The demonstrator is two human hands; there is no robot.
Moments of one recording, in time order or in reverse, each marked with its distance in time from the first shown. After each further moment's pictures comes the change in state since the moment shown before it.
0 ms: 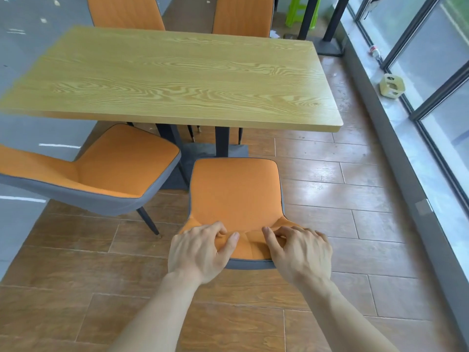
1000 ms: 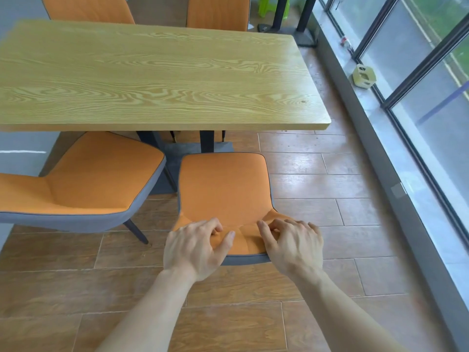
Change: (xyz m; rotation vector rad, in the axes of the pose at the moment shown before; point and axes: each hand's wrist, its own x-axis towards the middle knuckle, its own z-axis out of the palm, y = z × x) left_hand 0.045 -0.032 -0.012 -0.058 -0.035 0.133; right_hand 0.027 -0.038 -0.001 -0.014 -0.028 0.117
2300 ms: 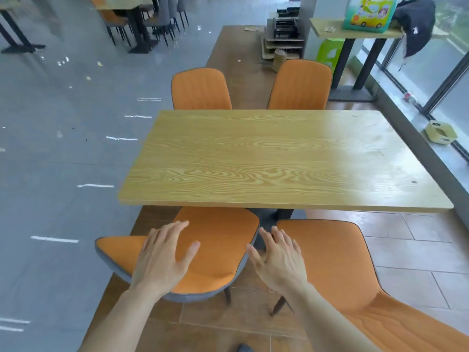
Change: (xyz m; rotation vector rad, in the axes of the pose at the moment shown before) left_hand 0.029 -0.343 -0.274 0.037 0.090 -0.230; right_hand 0.069 -0.387 -0.025 0.211 -0.170 -0.262
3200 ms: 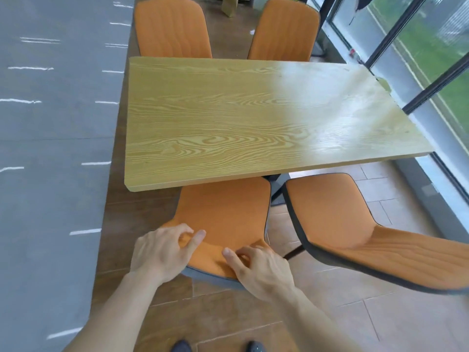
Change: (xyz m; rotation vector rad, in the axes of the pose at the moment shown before) left_hand 0.085 -0.237 0.001 0.051 -0.296 0.170; right_hand 0.006 -0.237 0.139 0.034 -0.151 0.317
